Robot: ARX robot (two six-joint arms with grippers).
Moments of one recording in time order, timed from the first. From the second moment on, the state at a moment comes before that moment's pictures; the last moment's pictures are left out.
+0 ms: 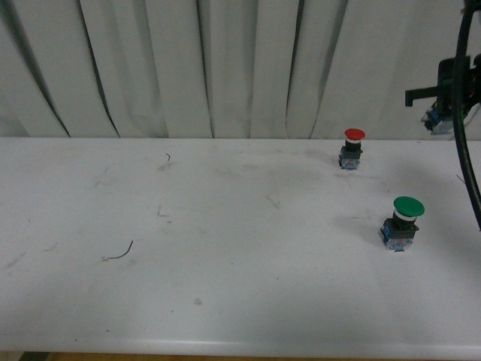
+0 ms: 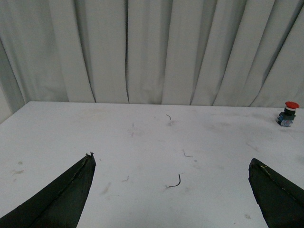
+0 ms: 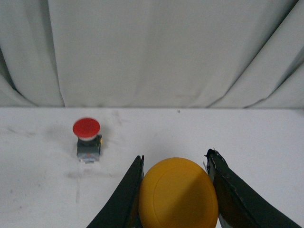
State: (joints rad) left arm 0.00 0.01 0.01 0.00 0.00 -0.01; right arm 0.10 1.98 1.12 0.62 0.29 -0.12
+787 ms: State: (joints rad) left arm 0.00 0.01 0.01 0.00 0.00 -0.01; right arm 0.18 2.33 1.55 0.18 0.37 0.06
